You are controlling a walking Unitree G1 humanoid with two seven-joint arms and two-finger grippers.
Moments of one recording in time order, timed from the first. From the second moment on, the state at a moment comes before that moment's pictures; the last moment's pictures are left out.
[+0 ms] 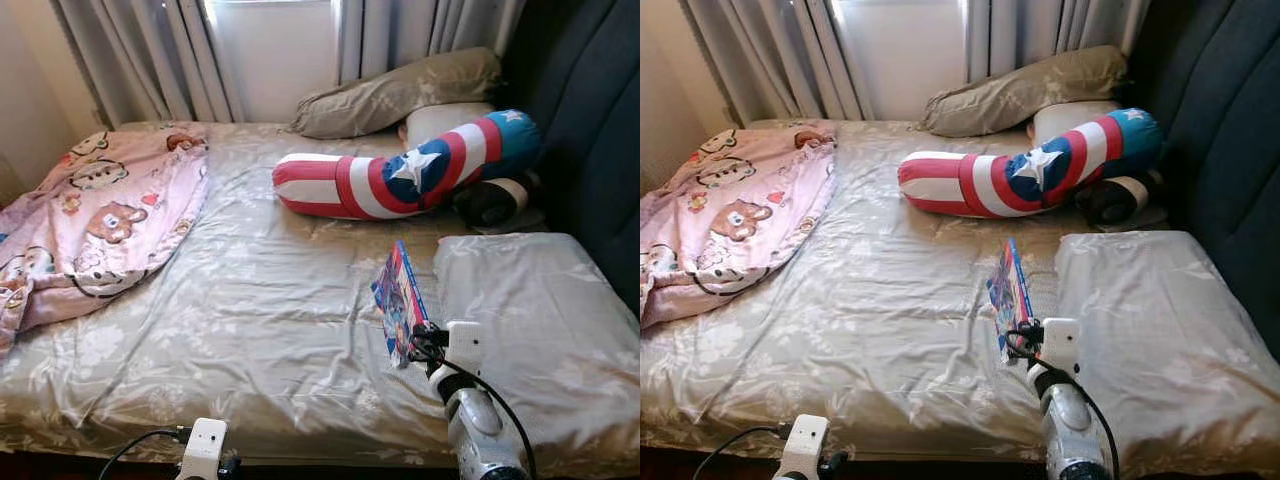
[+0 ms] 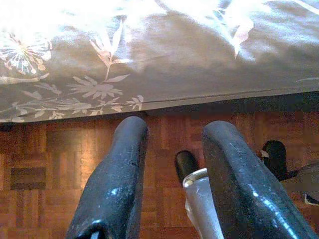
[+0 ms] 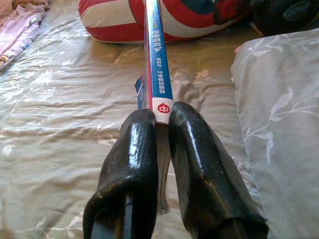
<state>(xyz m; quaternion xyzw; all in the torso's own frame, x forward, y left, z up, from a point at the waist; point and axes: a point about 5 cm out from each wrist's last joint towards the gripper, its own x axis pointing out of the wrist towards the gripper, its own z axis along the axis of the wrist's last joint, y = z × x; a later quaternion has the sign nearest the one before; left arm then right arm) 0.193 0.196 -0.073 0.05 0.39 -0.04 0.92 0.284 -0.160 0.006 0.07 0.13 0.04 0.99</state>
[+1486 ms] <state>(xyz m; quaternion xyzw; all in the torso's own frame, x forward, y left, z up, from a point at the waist) 0.245 0.189 -0.037 0.03 0.27 -0.04 0.96 0.279 -0.167 0.005 0.14 0.11 -0.01 0.98</state>
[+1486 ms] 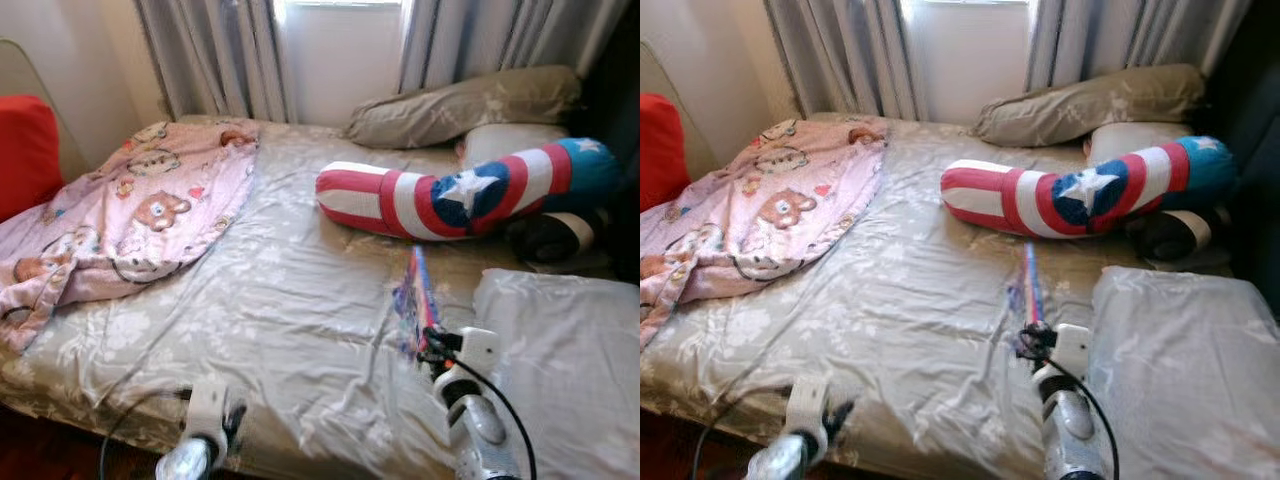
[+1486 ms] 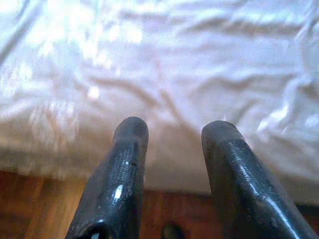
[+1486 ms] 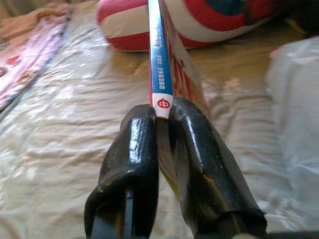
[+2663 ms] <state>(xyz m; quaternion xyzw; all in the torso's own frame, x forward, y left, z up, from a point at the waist) 0.272 0.181 -0.002 0.01 0.14 -0.05 0.99 0.281 -0.166 -0.002 0.12 0.16 -0.04 0.98</state>
